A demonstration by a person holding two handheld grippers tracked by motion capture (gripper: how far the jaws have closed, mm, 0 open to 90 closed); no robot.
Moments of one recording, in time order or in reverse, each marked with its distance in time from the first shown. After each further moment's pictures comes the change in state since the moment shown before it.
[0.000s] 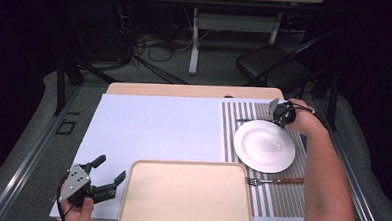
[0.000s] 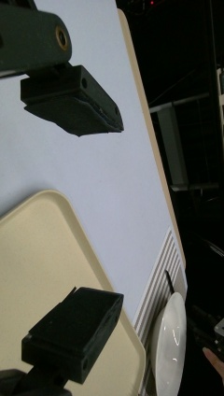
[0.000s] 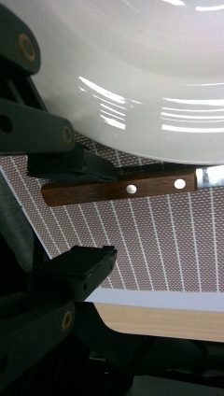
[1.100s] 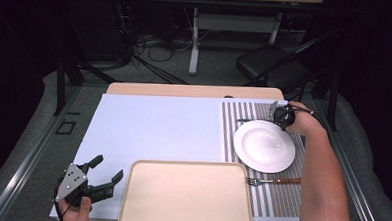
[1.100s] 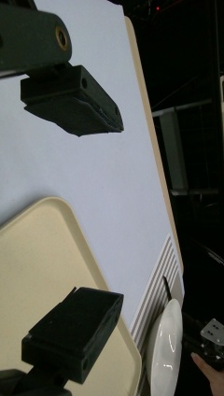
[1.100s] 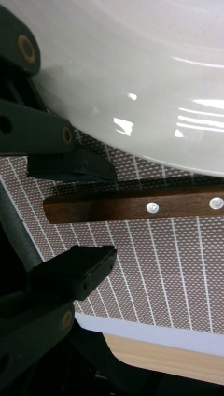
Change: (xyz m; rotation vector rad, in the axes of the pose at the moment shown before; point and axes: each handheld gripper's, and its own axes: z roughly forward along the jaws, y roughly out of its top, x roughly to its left) left arm 0.005 -0.003 -0.003 -0.002 0.020 -0.030; right arm 0.002 -0.007 0.020 0.049 0.049 0.001
